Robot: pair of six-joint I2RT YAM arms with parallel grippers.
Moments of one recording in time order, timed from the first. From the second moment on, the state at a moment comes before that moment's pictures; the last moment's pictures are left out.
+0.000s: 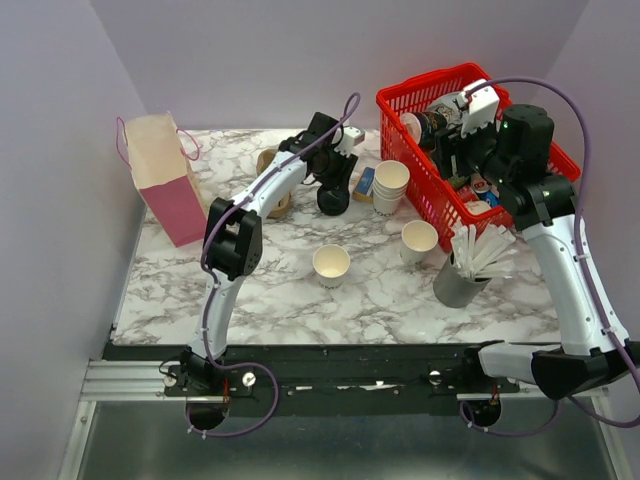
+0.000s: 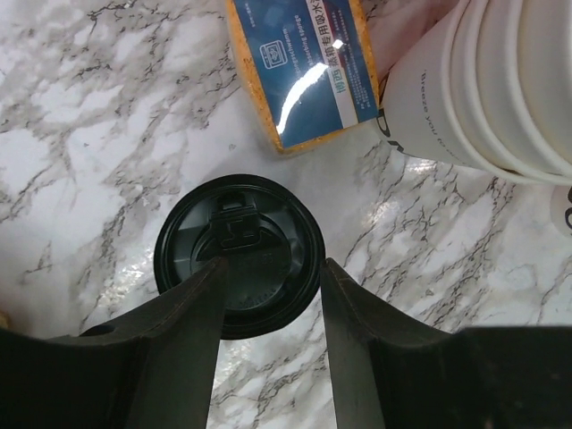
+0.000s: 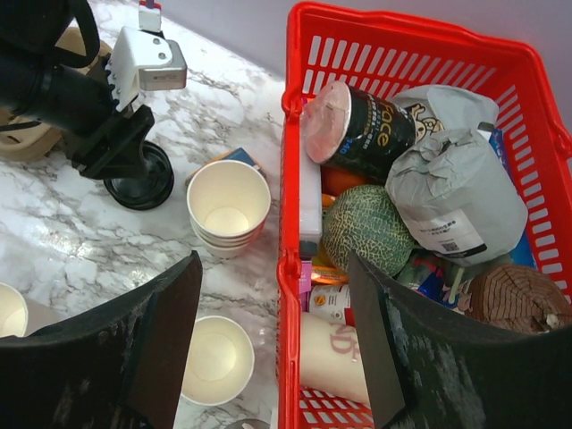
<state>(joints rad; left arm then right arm) -0.49 2.30 2.14 -0.70 0.30 0.10 0.25 1.26 1.59 -0.64 -0.11 -0.26</state>
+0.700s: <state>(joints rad) -0.54 2.38 2.16 -0.70 0.21 0.05 0.21 1.27 1.55 -0.64 -0.12 -0.24</state>
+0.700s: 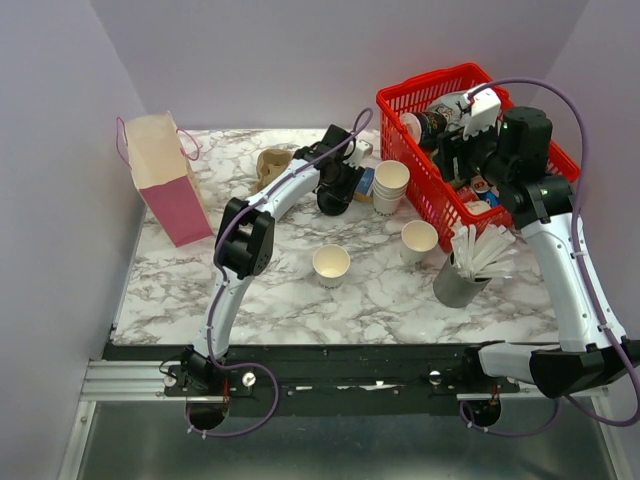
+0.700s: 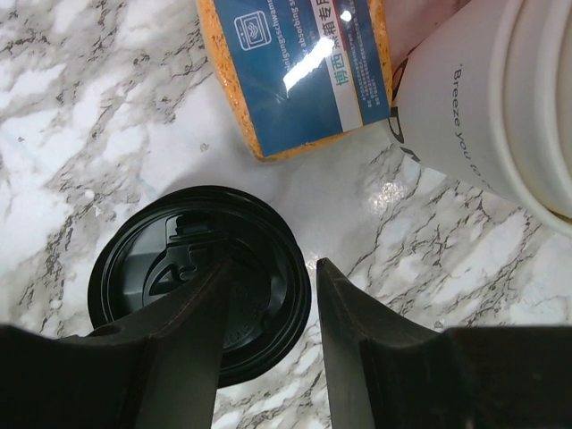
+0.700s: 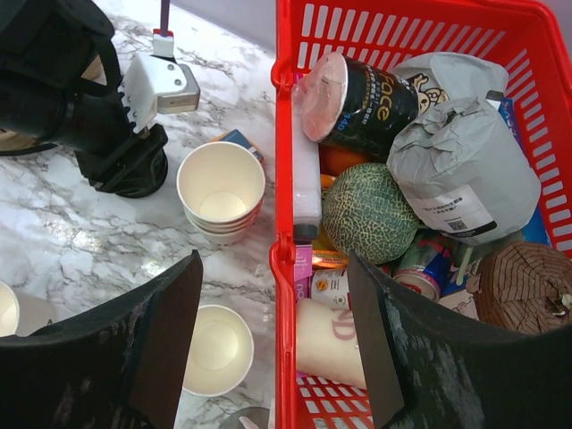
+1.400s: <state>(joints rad) -0.55 2.39 2.17 -0.70 0.21 0.06 0.19 1.27 1.55 -0.64 -0.14 -0.24</state>
